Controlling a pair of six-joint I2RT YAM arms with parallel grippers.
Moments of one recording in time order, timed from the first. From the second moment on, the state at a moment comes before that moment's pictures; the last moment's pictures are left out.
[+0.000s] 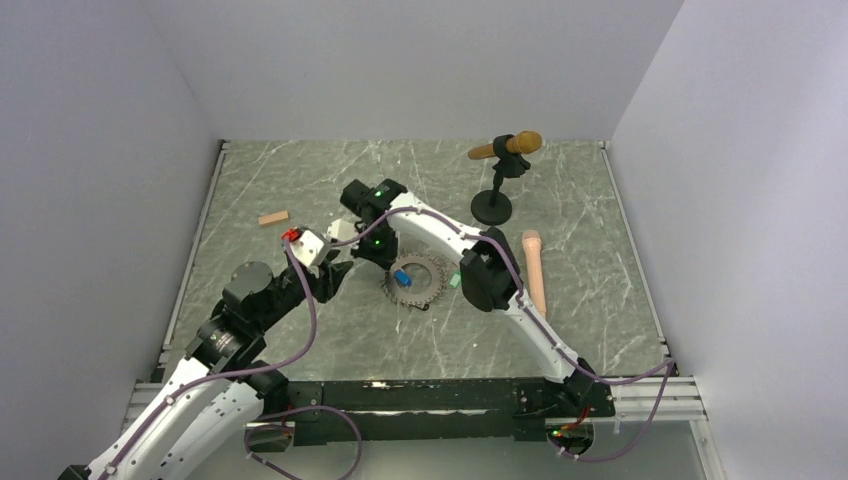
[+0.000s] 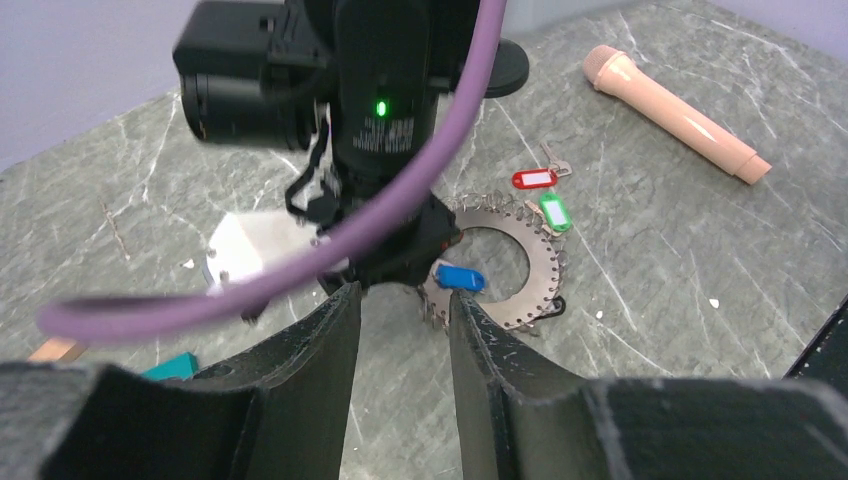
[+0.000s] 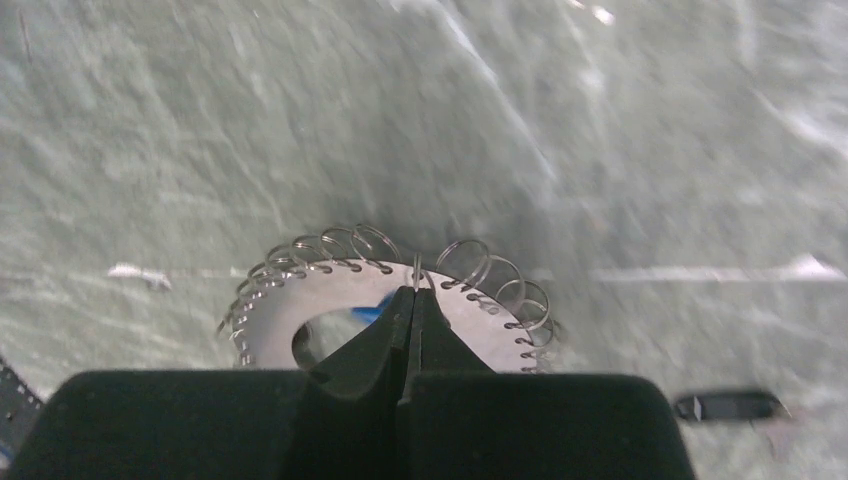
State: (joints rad) left arm -0.57 0.52 0.60 -0.21 0.11 0.04; right arm 0.85 2.49 2.38 -1.27 -0.23 -0.62
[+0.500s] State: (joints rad) left arm -0.57 0.47 0.58 -0.26 0.08 0.04; right arm 0.89 2.54 2.45 -1.16 -0.23 -0.56
